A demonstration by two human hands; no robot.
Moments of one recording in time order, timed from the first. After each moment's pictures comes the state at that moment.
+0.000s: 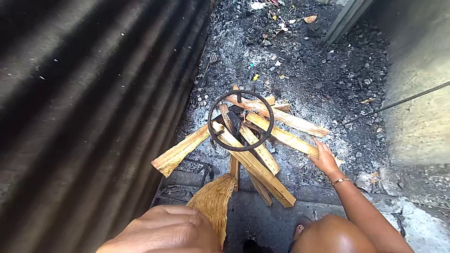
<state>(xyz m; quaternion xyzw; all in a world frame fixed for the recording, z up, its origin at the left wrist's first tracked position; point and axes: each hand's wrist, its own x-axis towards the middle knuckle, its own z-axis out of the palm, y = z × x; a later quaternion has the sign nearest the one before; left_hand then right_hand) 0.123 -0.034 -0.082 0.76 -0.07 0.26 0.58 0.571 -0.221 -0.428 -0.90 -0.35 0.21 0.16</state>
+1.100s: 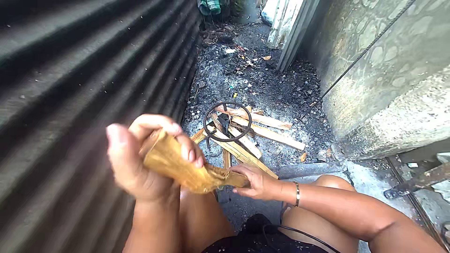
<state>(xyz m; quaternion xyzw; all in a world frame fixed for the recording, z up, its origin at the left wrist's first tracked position) 0.077 -0.102 -0.006 0.60 -0.07 0.44 0.67 0.245 -0.252 -0.173 -0.56 -0.68 0.24 0.40</state>
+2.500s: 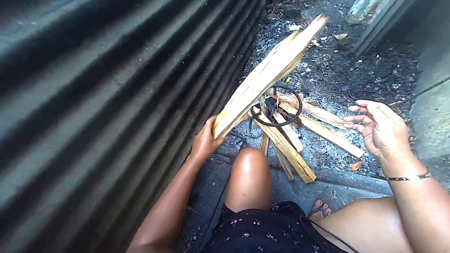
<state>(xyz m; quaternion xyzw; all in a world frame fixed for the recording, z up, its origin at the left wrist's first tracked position) -0.018 -0.021 -0.141 0.86 0.45 0.19 0.15 0.405 -0.267 -0.136 -0.61 -0.28 0.26 0.70</state>
